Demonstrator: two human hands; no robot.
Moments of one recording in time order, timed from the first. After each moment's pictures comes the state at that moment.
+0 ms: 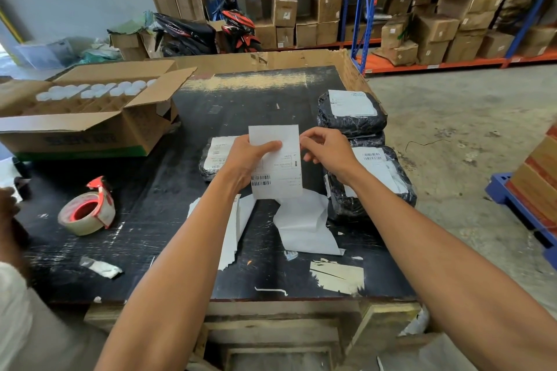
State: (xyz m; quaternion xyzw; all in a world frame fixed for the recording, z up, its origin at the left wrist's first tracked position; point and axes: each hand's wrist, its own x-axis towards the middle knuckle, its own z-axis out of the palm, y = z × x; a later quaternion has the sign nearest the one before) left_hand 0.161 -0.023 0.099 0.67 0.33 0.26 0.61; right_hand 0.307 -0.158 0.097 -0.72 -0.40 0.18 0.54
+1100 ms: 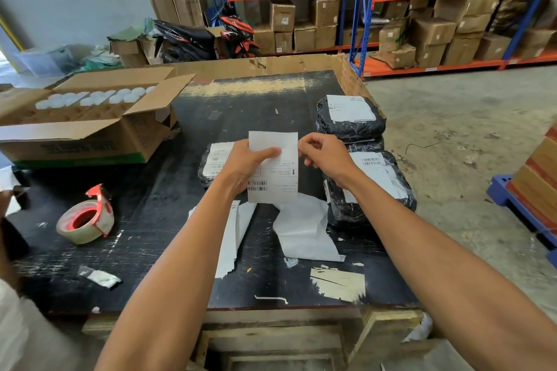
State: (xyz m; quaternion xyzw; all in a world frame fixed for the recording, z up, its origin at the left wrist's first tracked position) left_hand 0.163 -0.020 0.101 0.71 0.33 0.25 0.57; right_hand 0.310 -0.154 0.095 -0.71 -0.41 0.19 0.54
